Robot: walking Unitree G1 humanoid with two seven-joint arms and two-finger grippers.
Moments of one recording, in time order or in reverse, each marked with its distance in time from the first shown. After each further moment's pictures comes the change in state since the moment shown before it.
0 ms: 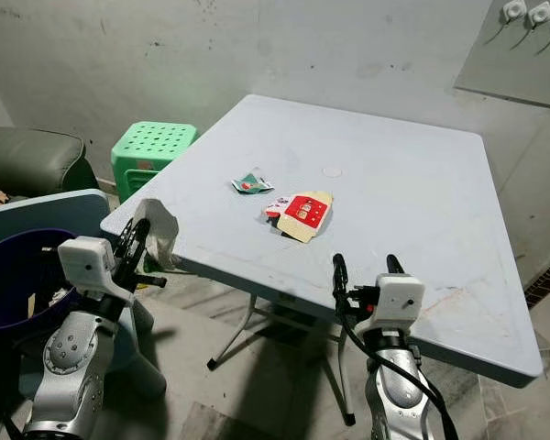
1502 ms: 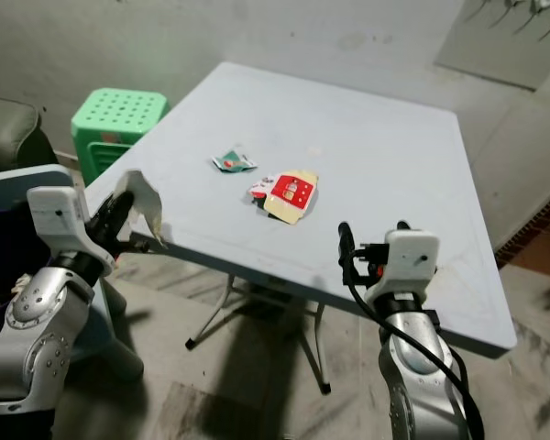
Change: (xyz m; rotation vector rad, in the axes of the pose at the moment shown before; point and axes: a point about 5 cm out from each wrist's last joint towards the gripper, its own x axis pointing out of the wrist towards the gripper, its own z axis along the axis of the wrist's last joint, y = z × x) left arm 0.018 0.007 0.056 -0.070 0.105 0.013; right arm 0.014 0.004 0.066 -0.043 -0.016 0.033
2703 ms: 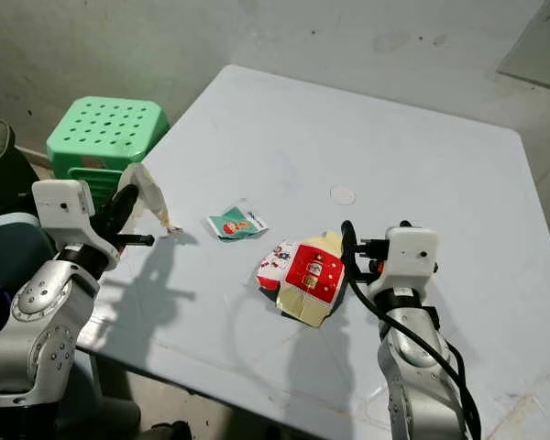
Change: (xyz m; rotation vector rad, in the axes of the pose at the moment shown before) left arm 0.012 -0.004 0.008 -0.030 0.037 0.008; right arm 0.006 -0.003 -0.006 -0.021 0.070 -0.057
